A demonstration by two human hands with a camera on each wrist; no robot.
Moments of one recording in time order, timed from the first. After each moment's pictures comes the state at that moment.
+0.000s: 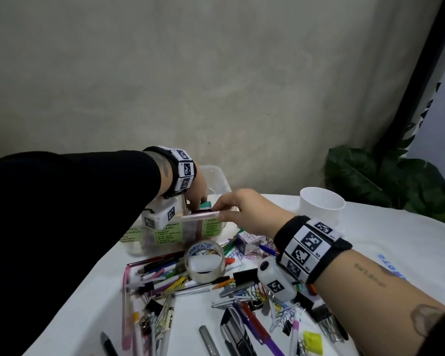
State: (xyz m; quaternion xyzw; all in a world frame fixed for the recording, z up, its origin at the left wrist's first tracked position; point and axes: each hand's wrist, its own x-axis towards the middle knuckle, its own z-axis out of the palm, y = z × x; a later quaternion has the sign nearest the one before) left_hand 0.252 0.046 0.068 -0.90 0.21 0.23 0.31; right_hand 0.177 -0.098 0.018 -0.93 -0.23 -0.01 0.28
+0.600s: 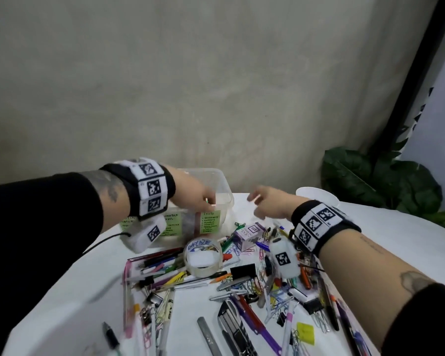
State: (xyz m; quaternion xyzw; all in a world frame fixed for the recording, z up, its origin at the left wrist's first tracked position) left_hand 0.197 0.072 0.075 -0.94 0.27 0.19 0.10; right_hand 0.208 -0.150 0.019 -0.96 -0.01 0.08 0.25
